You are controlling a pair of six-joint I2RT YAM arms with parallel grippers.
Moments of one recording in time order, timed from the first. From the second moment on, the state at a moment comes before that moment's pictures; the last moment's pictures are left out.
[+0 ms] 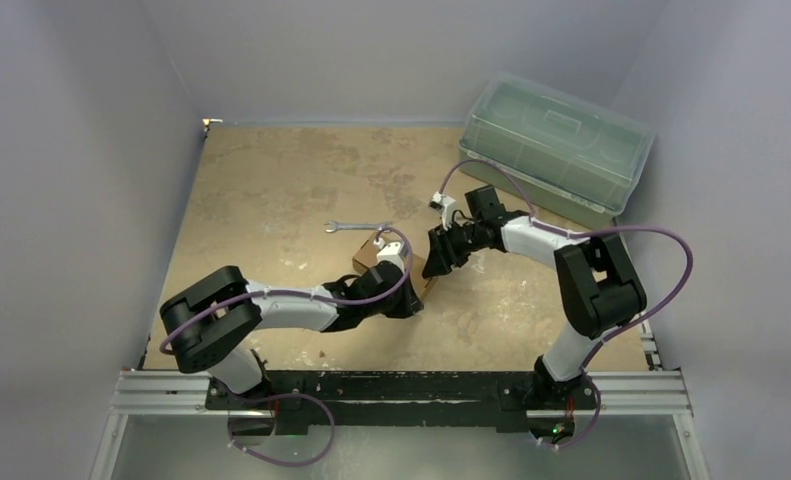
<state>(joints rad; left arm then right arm) -1.03 1.57 0.65 0.26 -0.11 -0.93 0.39 1.70 0.95 -0.29 -0.76 -0.08</state>
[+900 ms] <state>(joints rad) -0.71 1.06 0.35 0.01 -0.34 -0.91 0.41 1.62 1.14 -0.29 -0.56 -0.27</state>
